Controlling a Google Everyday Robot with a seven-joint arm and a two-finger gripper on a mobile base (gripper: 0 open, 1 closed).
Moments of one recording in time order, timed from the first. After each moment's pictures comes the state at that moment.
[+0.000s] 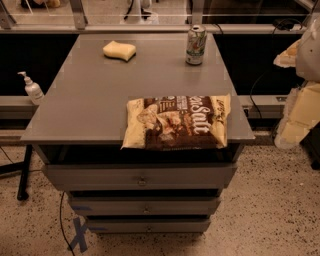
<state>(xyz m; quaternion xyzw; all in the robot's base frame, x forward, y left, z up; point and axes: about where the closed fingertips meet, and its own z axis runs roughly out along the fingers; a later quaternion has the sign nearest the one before) 0.438 -0.217 0.976 -0.60 0.78 -0.03 0.16</state>
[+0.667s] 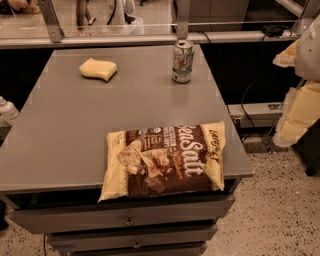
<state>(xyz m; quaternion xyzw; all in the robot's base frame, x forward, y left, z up) 0.444 -0.217 0.974 -0.60 0.78 -0.03 0.16</state>
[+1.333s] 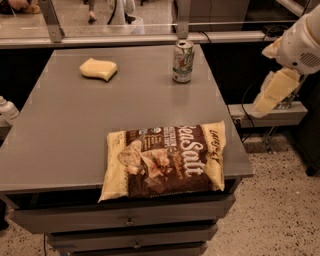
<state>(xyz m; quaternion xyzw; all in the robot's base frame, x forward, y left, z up) 0.542 -0.231 0.944 -0.56 0.79 0.01 0.24</state>
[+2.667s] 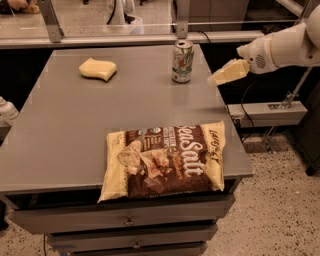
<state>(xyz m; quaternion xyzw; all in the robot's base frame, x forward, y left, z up) 0.692 -0.195 0.903 -0.40 0.79 0.16 0.44</state>
